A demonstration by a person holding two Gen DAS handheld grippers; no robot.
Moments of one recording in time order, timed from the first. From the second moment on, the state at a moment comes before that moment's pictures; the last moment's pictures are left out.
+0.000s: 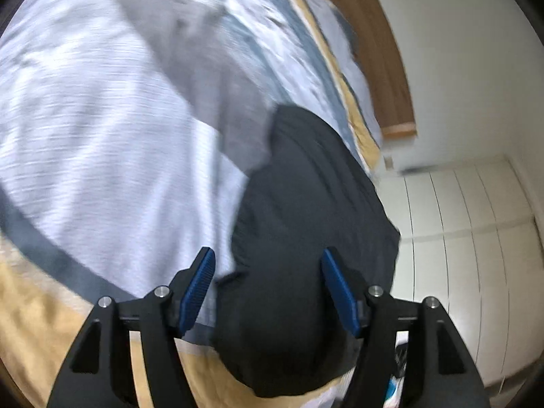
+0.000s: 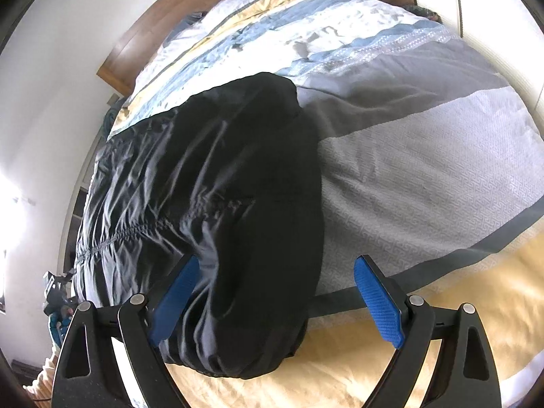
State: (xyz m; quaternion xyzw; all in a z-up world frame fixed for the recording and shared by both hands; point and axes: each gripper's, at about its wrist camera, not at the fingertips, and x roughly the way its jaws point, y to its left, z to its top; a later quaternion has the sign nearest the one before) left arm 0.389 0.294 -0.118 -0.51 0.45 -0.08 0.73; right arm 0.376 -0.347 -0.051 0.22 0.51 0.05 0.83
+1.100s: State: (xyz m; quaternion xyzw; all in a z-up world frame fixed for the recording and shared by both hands) left arm 0.334 0.159 -0.014 -0.19 0.35 0.03 0.92; right arm 0.323 -0.289 -0.014 -0.01 0.35 0.00 0.94
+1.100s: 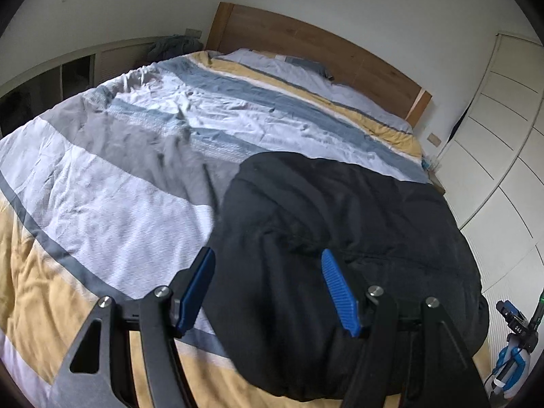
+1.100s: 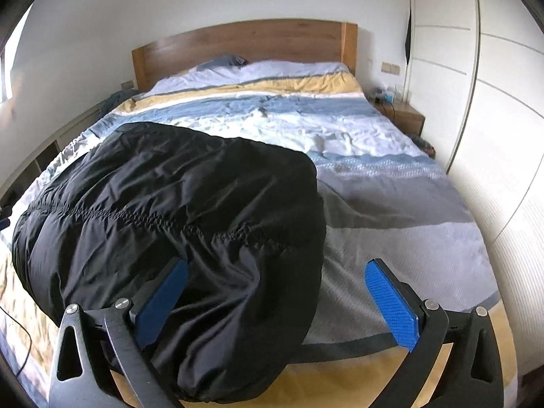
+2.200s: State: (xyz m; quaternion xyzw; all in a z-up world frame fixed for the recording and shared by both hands) left arm 0.073 -0.025 0.057 -0.01 0.29 0.06 0.95; right arm 0.075 -0.196 0.030 0.01 0.30 -0.03 0.95
